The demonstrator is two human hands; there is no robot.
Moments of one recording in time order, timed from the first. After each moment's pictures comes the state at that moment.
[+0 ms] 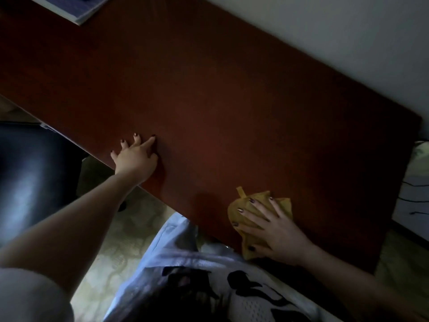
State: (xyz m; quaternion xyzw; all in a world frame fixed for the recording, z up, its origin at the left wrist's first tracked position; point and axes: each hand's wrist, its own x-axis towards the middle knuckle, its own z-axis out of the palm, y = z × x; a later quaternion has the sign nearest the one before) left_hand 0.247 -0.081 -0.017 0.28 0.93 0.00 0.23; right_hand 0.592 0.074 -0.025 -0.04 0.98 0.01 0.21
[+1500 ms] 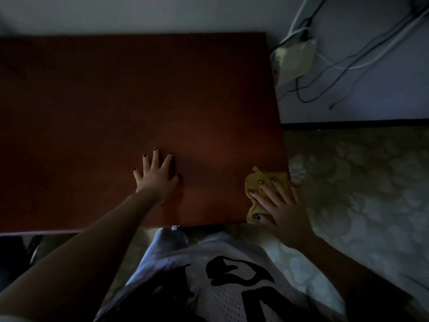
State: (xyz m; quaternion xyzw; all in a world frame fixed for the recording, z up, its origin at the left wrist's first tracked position) left_hand 0.466 0.022 -0.013 0.55 0.78 -0.06 0.28; right_hand 0.799 0.001 -0.037 0.47 0.87 -0.11 0.08
